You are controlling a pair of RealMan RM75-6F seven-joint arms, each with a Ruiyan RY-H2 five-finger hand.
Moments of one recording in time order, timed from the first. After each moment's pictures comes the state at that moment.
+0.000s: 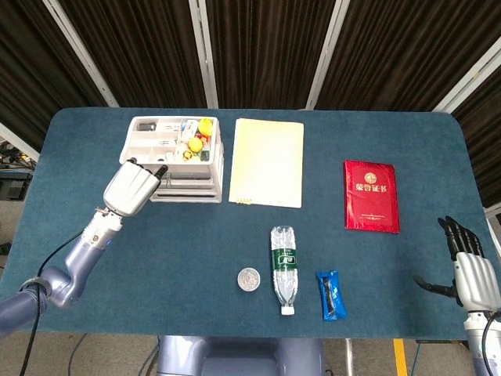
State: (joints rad) left arm -0.75 -1.54 -0.13 -1.04 1.59 1.34 0.37; right arm 0.09 -1.06 0.11 -1.77 -1.36 1.40 0.10
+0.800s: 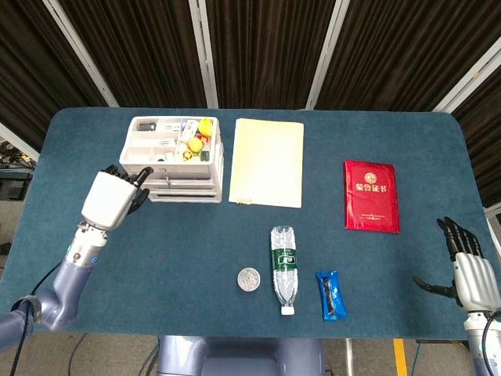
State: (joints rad) left arm -0.62 -1.45 -0.14 -1.31 1.55 1.48 0.35; right arm 0.09 -1.05 0.10 -1.76 -1.36 1.38 0.10
